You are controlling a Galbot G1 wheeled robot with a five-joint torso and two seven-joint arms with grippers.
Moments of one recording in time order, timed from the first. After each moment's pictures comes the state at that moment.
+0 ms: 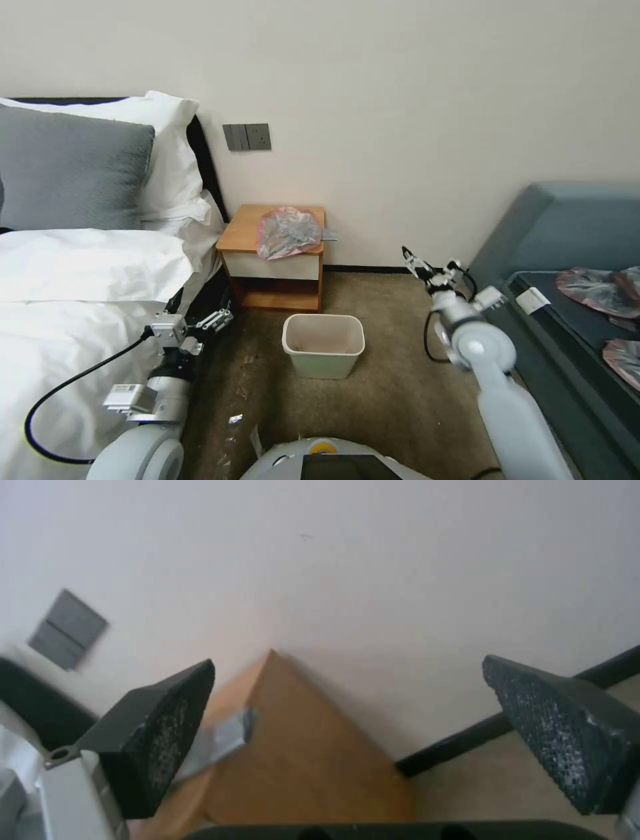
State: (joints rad) left arm 1.86 -1.37 -0.73 -2.50 -0.31 0.01 -0.04; right arm -1.15 1.18 0.59 2.06 1.18 -0.28 0.27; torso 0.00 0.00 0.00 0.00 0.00
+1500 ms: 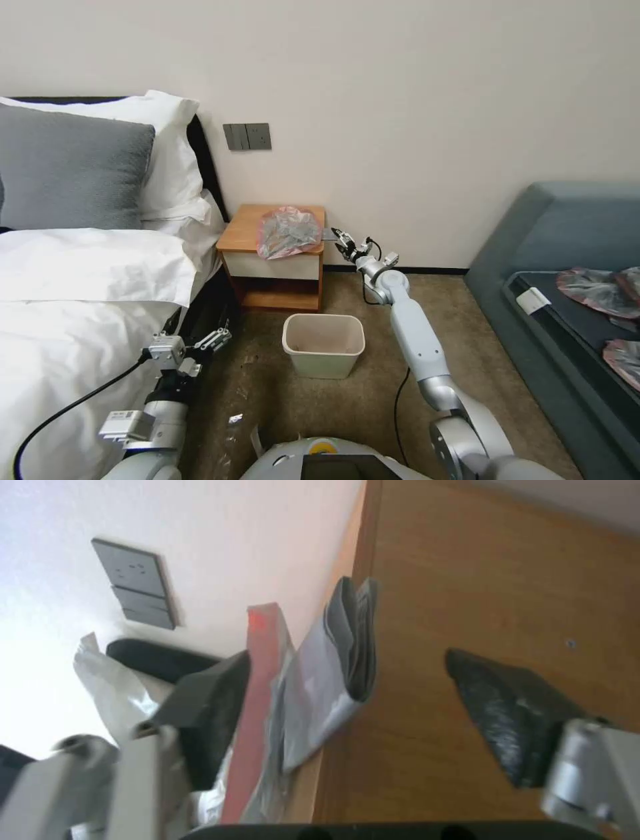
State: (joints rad) left arm 1.98 -1.44 -0.73 -2.50 -0.28 -0.05 0.00; right arm -0.60 1.42 0.34 1.28 1.51 -0.43 -0.01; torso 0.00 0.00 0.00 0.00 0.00
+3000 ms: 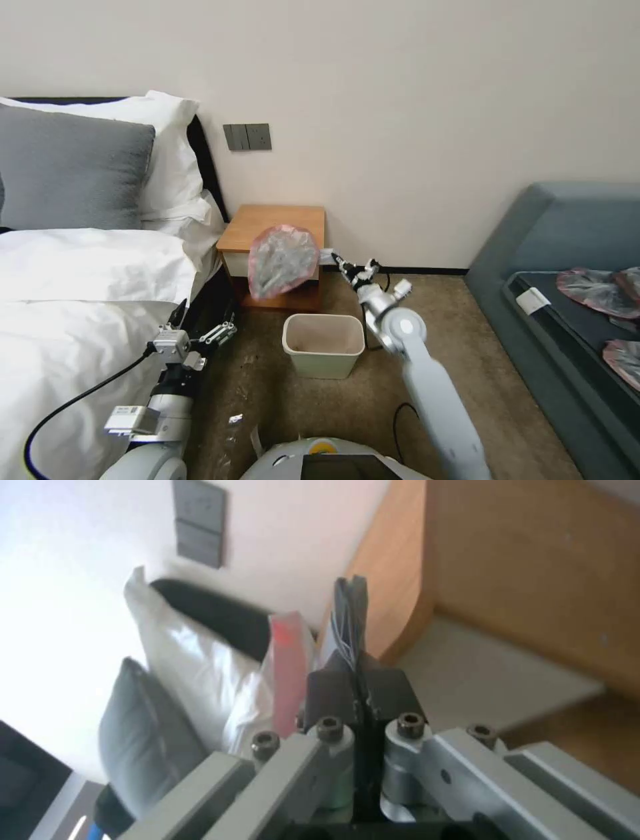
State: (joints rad) left arm 1.93 -1.42 -0.71 -2.50 -0.27 -0.07 0.00; right arm -1.07 1.38 0.31 1.98 1.45 -0.33 0.23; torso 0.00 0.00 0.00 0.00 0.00
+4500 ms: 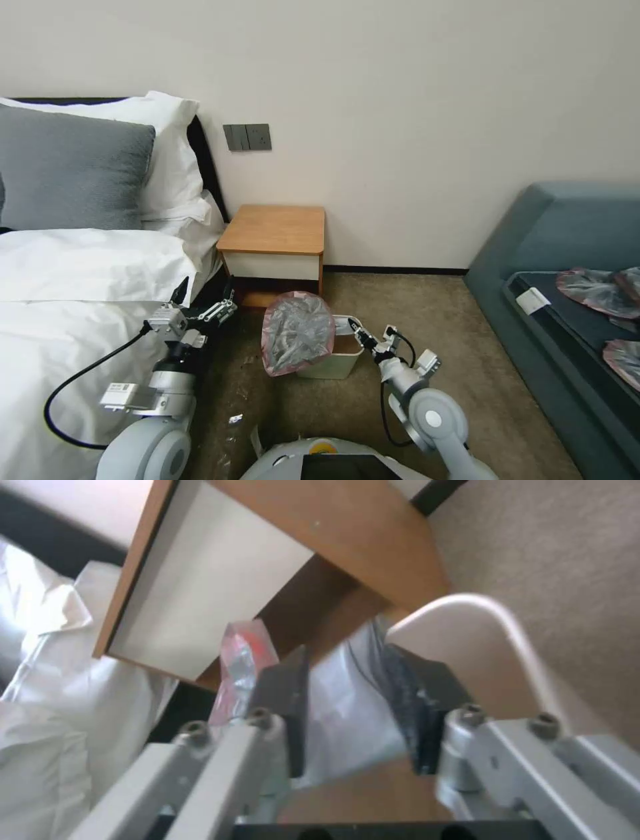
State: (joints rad) left arm 1.79 -1.37 -0.70 -2.49 -0.40 -0.04 -0.01; right arm -1.56 1.29 0.39 2.20 1.16 -0.33 0.27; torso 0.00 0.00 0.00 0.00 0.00
